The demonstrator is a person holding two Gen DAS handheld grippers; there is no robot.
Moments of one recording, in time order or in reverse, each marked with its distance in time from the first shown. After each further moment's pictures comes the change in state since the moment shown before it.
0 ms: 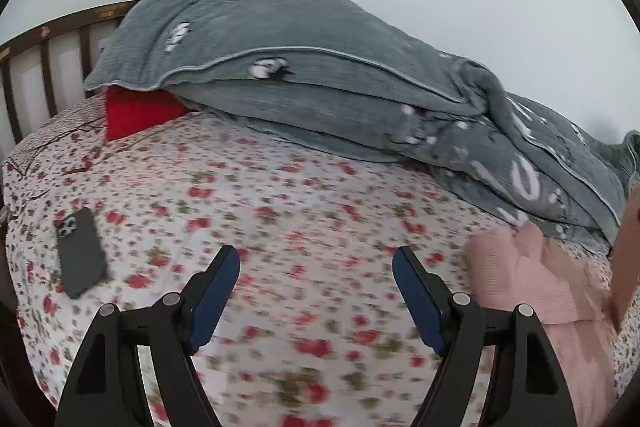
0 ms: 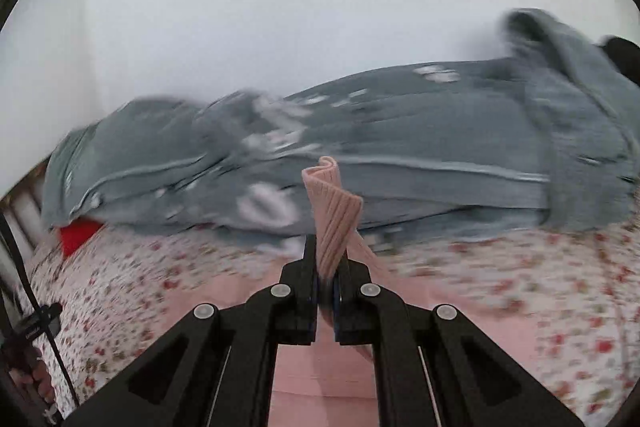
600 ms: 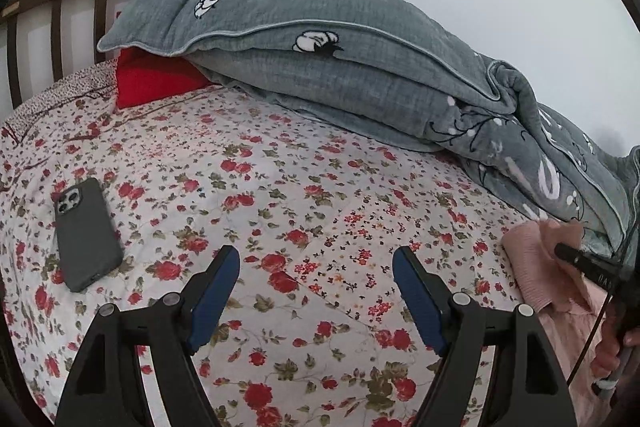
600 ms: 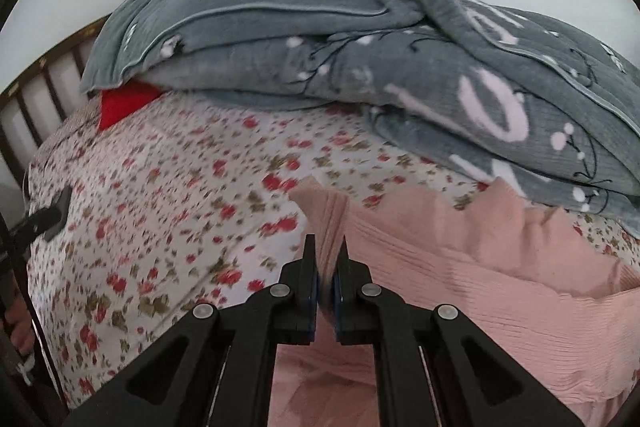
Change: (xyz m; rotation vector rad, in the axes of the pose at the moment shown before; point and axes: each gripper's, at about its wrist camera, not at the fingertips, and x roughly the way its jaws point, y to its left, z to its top) left arm 0.029 0.065 -0.020 -0.061 0.039 -0.038; right arm 0.113 0.178 -0.096 -0.276 0.273 0.177
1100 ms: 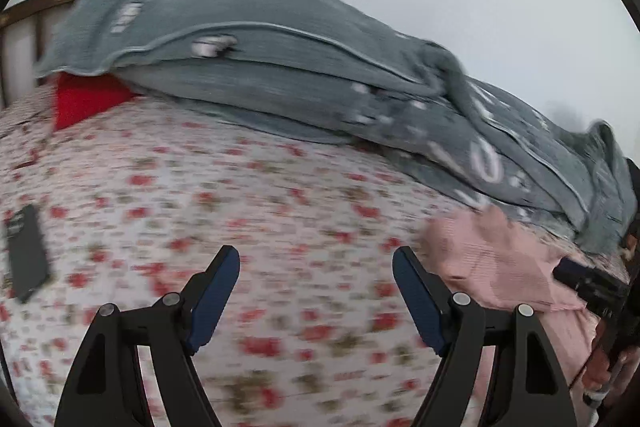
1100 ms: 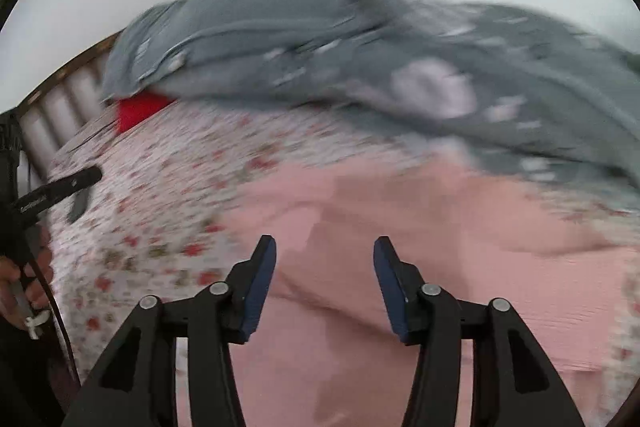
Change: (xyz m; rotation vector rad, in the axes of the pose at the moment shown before) left arm -0.001 -0.105 0.008 0.097 0.045 -0.173; right arm -0.101 -0.108 -0.049 0.087 -0.090 -0.084
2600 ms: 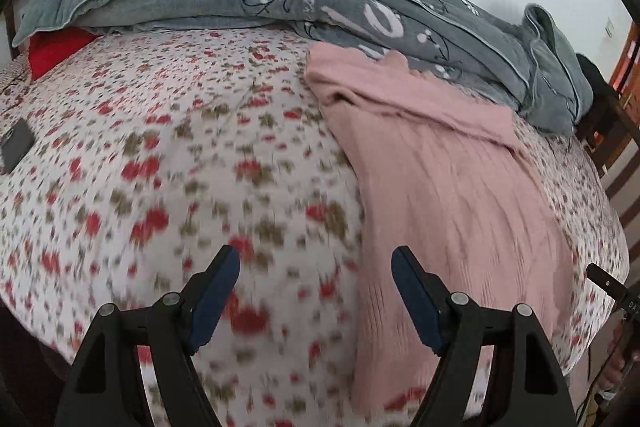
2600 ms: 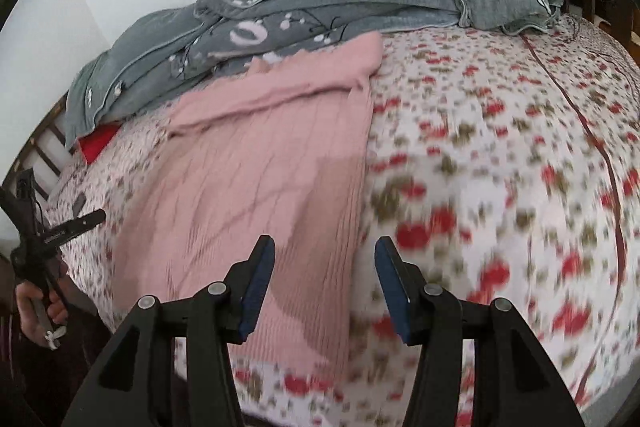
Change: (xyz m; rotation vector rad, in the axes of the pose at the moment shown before) left arm -0.100 -0.101 -0.160 0.115 0.258 -0.052; right arm -0.212 -0.096 -0.229 0.337 0.123 -0.049
